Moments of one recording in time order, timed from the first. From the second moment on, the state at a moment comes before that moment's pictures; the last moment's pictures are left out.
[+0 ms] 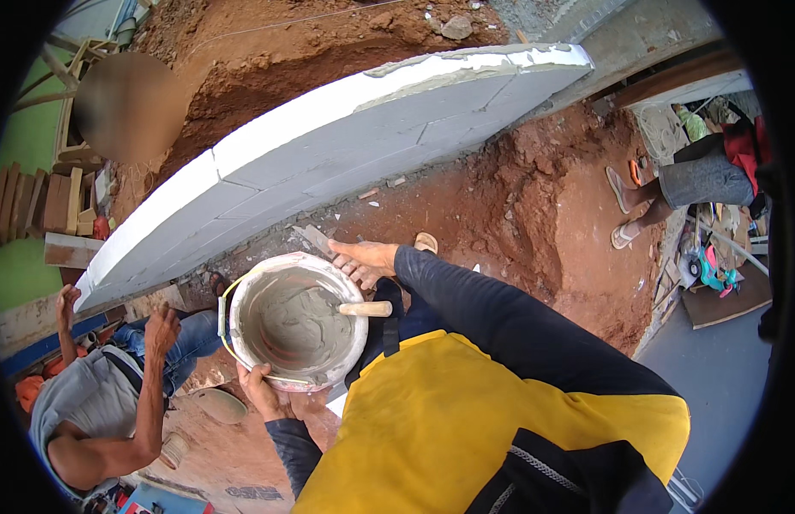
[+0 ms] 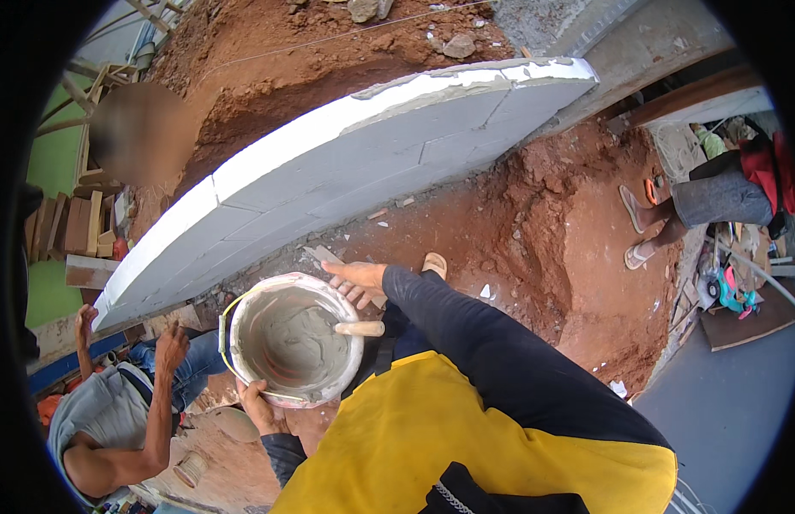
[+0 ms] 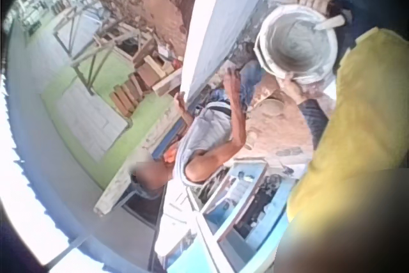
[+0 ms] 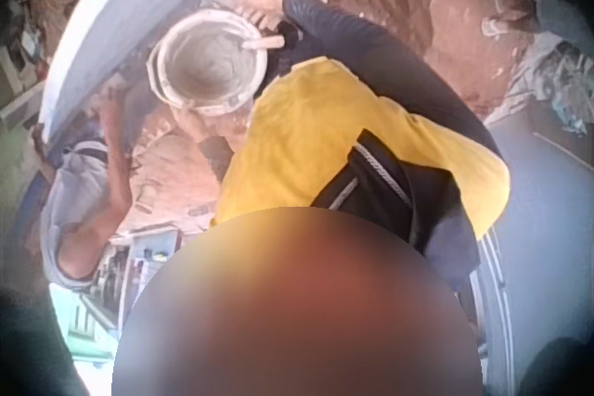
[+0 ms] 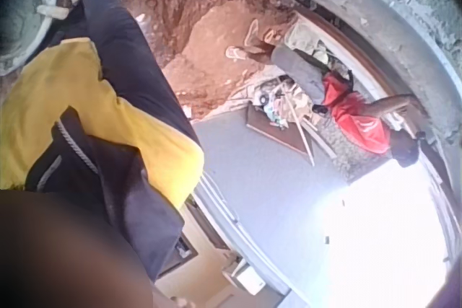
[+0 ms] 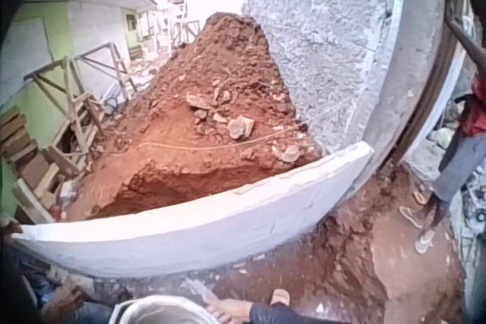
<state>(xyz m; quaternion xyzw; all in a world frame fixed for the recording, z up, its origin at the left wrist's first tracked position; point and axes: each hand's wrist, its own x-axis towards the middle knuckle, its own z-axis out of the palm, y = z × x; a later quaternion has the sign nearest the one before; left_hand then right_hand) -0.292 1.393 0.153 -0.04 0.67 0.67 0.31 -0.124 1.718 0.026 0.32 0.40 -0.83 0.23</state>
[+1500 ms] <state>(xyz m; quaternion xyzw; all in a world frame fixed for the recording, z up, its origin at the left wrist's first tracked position) -0.242 1.730 -0.251 0.40 0.59 -0.27 0.65 0.059 1.519 -0.181 0.89 0.07 -0.37 -0.25</state>
